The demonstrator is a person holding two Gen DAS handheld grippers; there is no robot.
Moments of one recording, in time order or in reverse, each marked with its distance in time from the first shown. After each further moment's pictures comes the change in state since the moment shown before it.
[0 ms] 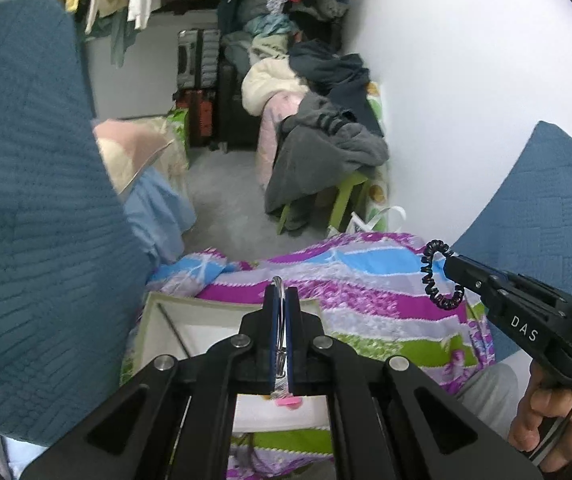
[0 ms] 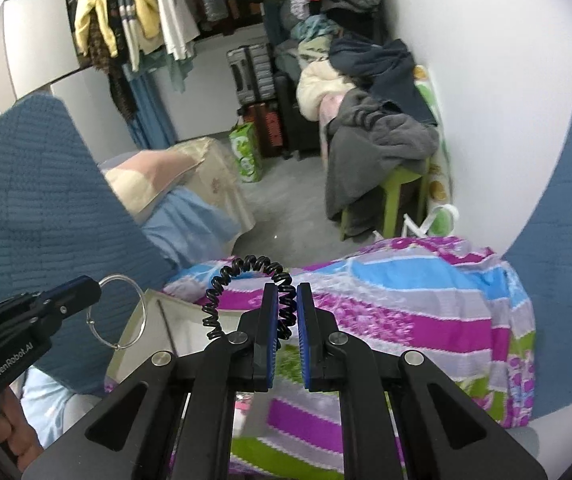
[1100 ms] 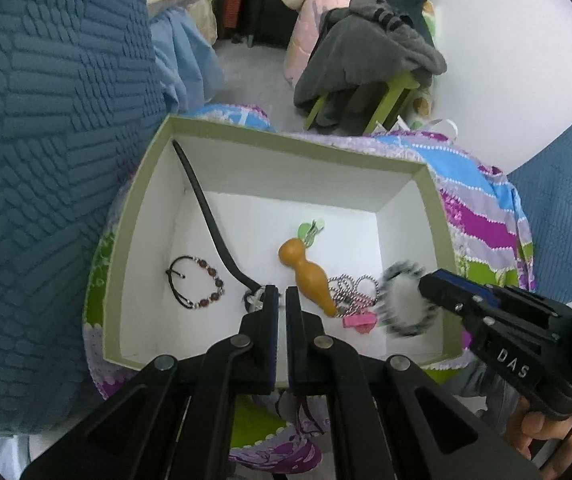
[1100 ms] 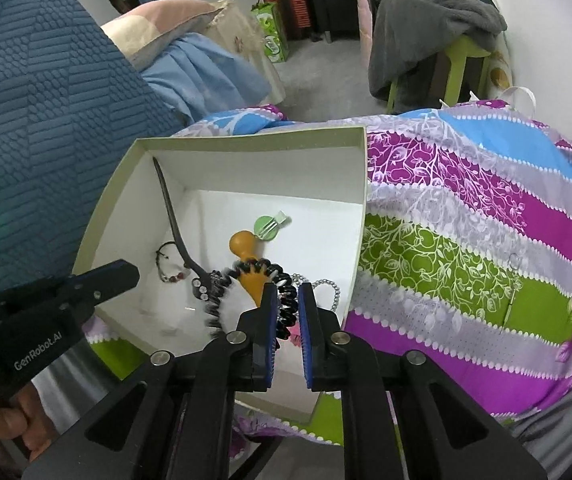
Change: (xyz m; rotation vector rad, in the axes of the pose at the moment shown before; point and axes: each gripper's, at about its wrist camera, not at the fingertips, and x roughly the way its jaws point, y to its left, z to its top) left arm 0.124 0.084 -0.104 -0.120 0.321 -0.008; right arm 0.132 0.042 -0.104 0.006 0.377 0.090
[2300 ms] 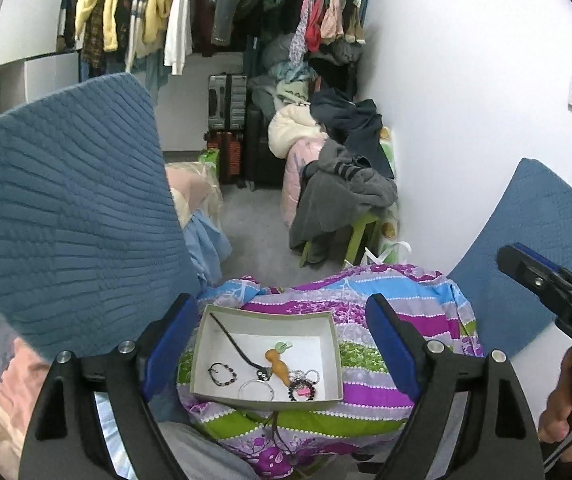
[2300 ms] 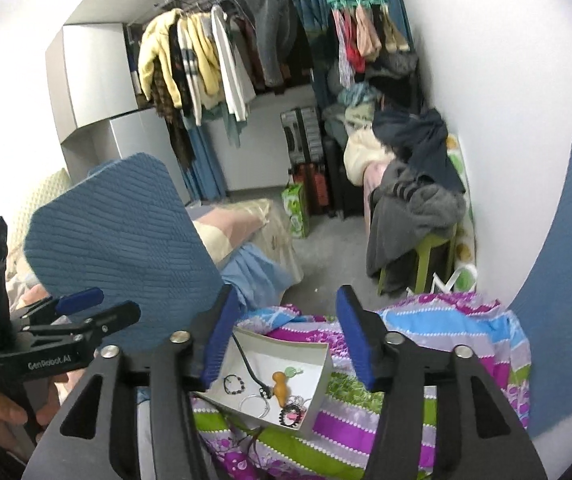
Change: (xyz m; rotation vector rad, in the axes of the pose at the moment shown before) left arm -0.290 -0.098 -0.003 0.094 -0.475 0.092; right arm -0.306 0.015 -0.006 -0.103 -0.619 0.031
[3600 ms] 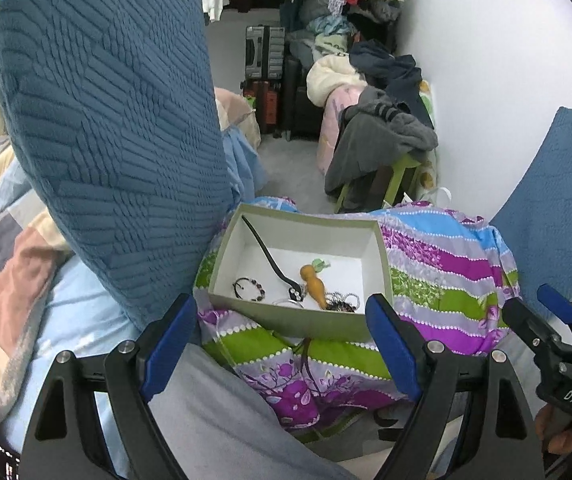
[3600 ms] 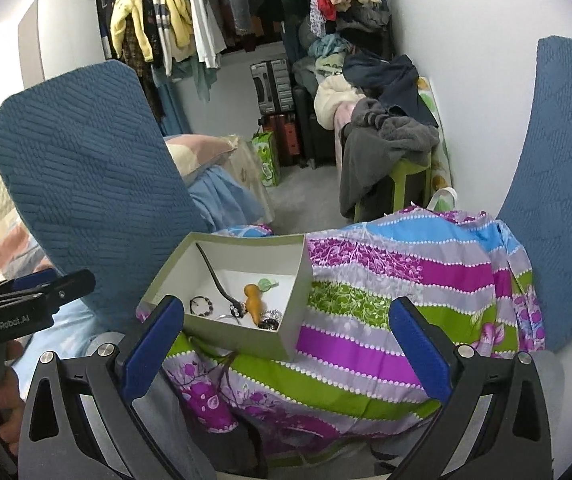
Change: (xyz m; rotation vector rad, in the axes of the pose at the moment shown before) left arm 0.046 0.024 -0.135 -0.058 0.140 0.106; right arm 0.035 -0.006 -0.153 0.038 0.145 -0.100
